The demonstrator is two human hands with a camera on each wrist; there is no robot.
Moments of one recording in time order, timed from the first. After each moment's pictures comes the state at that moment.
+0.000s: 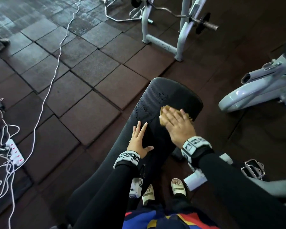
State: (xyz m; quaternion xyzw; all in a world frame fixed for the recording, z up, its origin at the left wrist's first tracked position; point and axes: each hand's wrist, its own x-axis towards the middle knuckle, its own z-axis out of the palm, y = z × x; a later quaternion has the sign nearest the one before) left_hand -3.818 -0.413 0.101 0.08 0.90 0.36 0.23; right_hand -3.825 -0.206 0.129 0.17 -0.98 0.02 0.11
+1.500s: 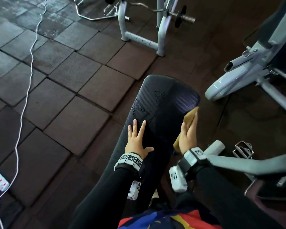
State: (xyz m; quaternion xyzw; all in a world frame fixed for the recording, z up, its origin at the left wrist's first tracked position) left_hand -3.833 -0.429 0.099 0.15 0.94 0.24 0.19; right_hand -3.794 -0.233 0.091 -0.29 -0.78 0.52 0.22
